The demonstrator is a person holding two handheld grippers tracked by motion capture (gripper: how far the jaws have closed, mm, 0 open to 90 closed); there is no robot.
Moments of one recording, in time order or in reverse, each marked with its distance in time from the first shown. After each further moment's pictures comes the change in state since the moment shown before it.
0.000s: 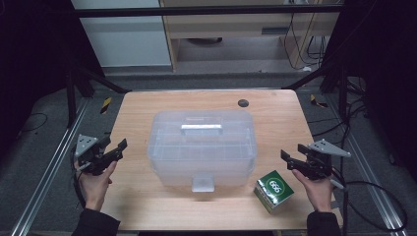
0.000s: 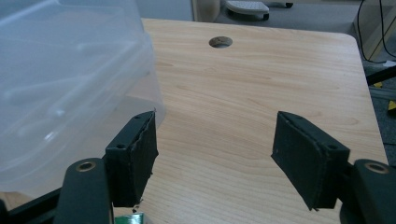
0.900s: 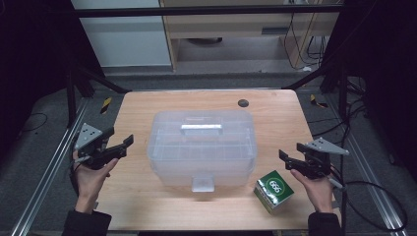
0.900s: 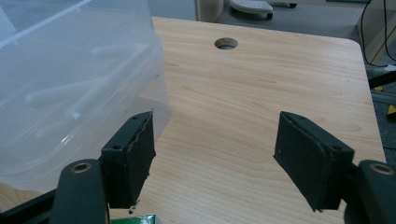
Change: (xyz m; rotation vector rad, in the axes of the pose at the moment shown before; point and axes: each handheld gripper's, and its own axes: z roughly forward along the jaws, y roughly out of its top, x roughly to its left) left arm -0.023 0.041 -0.013 0.000 -0.126 0.163; right arm 0.005 0.007 -0.001 0.017 0.004 -0.025
